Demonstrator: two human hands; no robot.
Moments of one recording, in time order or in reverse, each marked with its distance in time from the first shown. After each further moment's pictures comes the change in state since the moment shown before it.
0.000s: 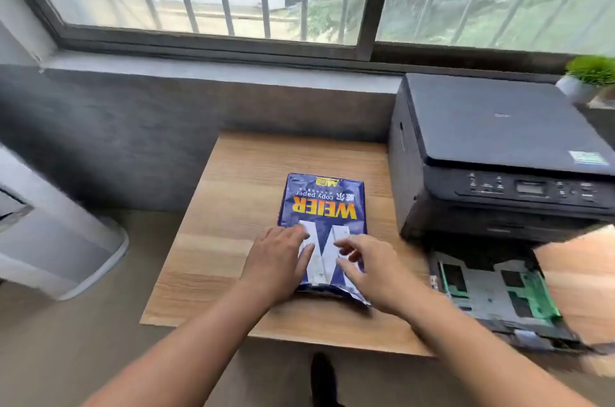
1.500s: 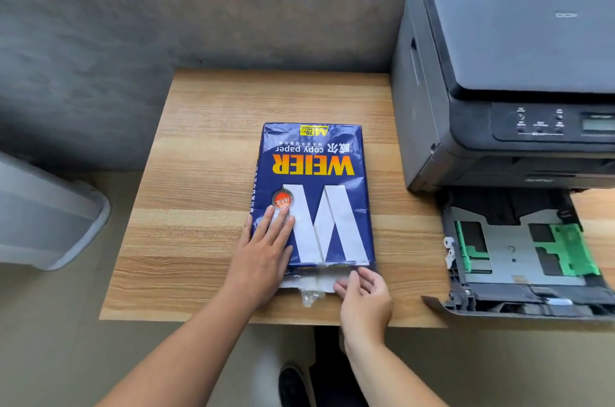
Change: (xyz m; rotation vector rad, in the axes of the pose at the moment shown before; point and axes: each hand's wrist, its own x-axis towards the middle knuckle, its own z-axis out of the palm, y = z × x) left_hand 0.000 -0.050 0.140 0.213 -0.324 0.034; right_hand -0.009 0.073 0.163 1.010 0.654 0.942
